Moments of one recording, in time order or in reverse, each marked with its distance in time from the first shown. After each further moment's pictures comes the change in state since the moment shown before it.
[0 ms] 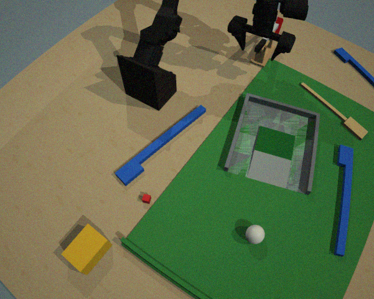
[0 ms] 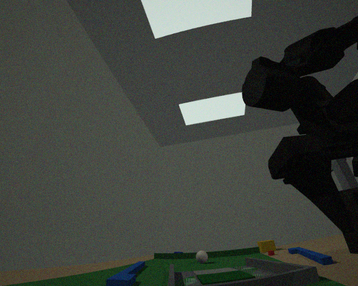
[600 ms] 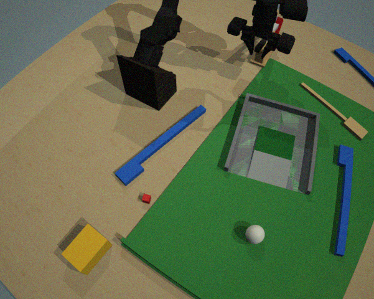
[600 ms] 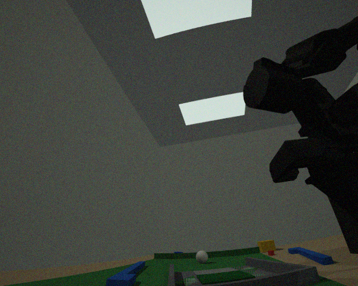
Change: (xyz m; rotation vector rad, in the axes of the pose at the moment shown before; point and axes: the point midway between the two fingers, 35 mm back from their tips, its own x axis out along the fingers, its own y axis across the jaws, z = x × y) arm 0.004 0.000 0.000 0.001 0.000 0.001
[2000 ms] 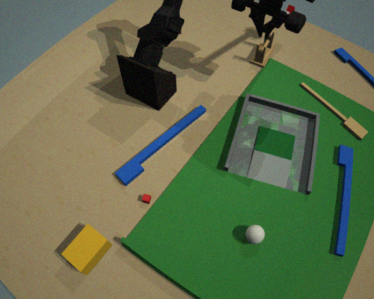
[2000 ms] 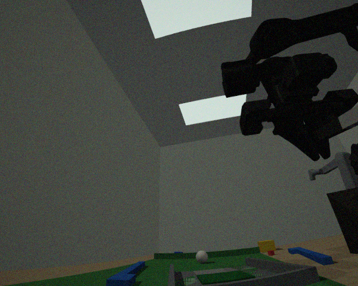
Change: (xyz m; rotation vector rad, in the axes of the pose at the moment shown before) arm -0.094 -0.012 -0.024 0.086 0.067 0.002
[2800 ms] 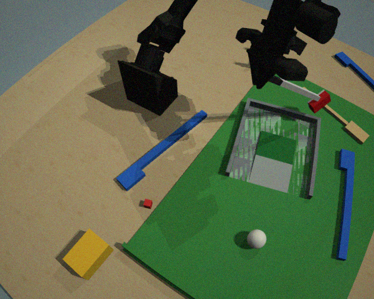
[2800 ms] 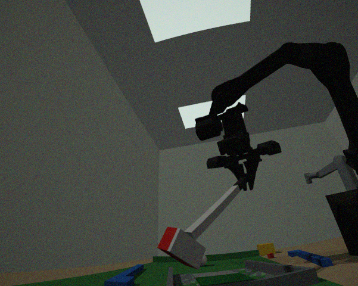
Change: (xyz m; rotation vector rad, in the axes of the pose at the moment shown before) arm -0.024 -0.064 -0.187 0.625 0.347 -0.071
